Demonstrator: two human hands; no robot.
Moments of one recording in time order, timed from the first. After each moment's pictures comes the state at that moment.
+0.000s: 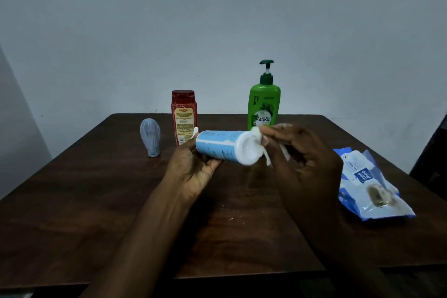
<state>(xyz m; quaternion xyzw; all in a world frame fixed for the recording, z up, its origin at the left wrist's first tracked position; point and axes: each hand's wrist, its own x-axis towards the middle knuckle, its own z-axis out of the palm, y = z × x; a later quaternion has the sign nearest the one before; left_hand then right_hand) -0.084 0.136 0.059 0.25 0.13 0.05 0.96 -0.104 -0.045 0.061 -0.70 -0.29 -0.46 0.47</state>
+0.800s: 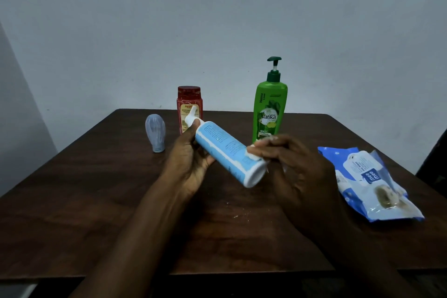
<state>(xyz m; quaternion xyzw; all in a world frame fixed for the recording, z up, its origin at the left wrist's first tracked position) -0.091 0.147 0.058 0.34 0.07 0.11 0.93 -0.099 -0.050 0.045 -0.74 -0.39 -0.37 0.41</state>
